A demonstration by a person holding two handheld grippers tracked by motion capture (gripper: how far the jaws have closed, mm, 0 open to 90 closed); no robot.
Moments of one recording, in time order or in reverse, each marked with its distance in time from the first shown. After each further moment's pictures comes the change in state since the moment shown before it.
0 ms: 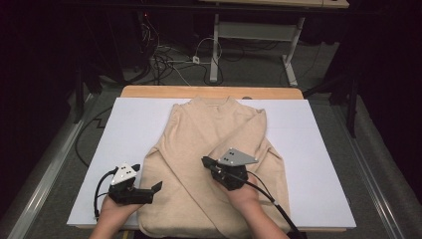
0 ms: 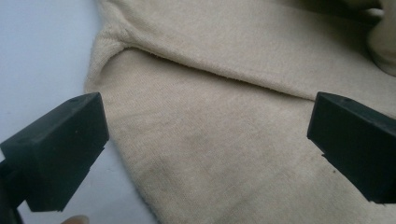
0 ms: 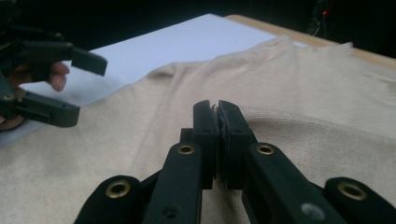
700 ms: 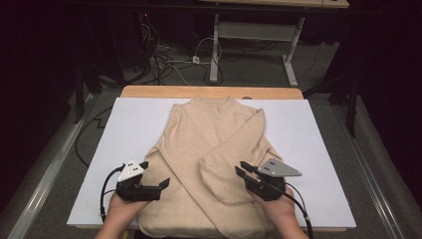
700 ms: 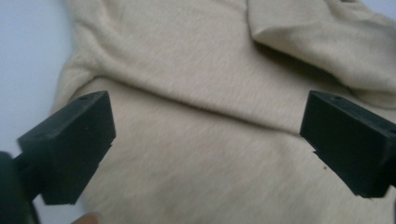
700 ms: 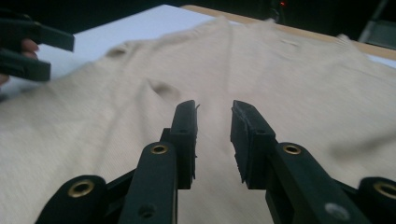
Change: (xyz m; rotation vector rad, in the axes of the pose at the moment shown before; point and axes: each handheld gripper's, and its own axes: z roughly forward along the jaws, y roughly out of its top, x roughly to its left) left arm -0.017 0.021 0.010 -0.023 -0.038 -0.012; right arm -0.036 -0.034 -0.081 0.006 -0.118 0.063
